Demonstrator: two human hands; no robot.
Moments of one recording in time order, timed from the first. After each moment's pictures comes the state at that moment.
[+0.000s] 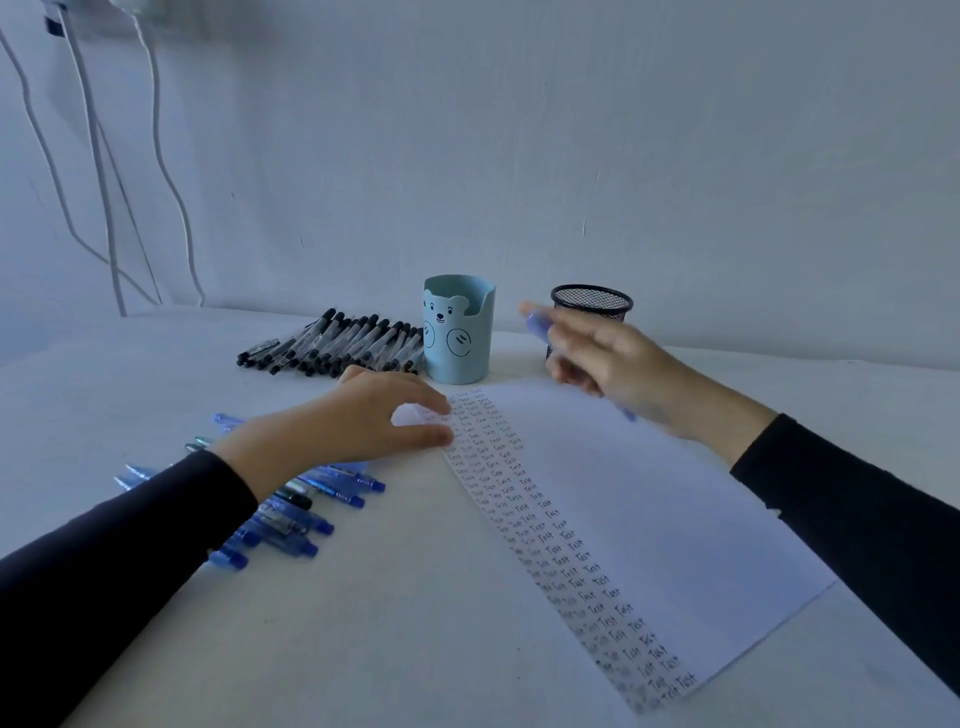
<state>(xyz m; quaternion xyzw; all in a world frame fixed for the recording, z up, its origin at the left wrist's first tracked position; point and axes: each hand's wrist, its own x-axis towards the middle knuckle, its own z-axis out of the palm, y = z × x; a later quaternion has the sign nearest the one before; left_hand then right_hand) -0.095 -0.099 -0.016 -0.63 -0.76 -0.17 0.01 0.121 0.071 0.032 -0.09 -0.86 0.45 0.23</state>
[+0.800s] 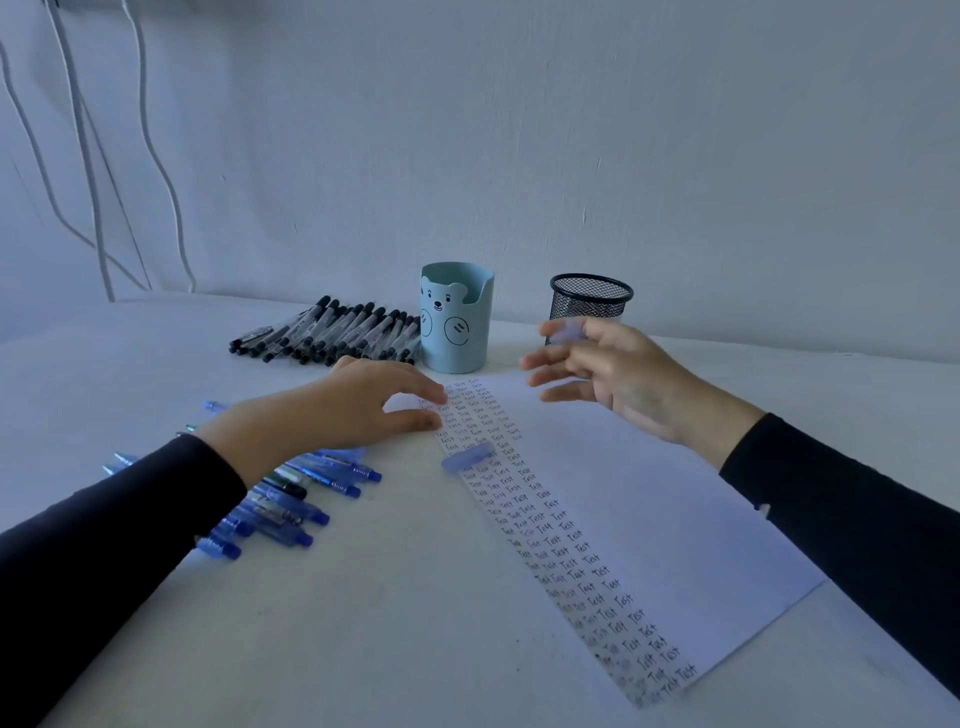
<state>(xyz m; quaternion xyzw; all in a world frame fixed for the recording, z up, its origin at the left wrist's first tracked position) -0.092 -0.103 -0.007 -0.62 -0.76 -0.16 -0.05 0.120 0.070 0.024 -0.15 -0.72 0.65 0.21</state>
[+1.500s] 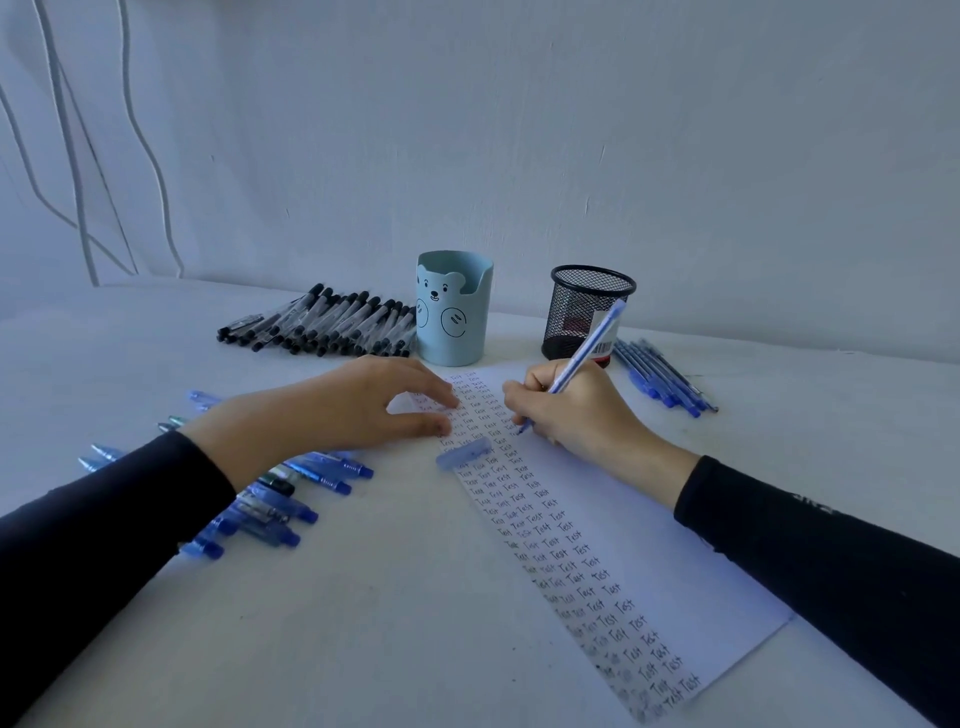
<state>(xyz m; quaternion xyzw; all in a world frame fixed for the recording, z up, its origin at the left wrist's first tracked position) -0.084 -0.100 -0.008 -0.65 -0.74 -0.18 -0.08 0.102 0.041 -0.014 -0.22 -0.83 0.44 0.26</state>
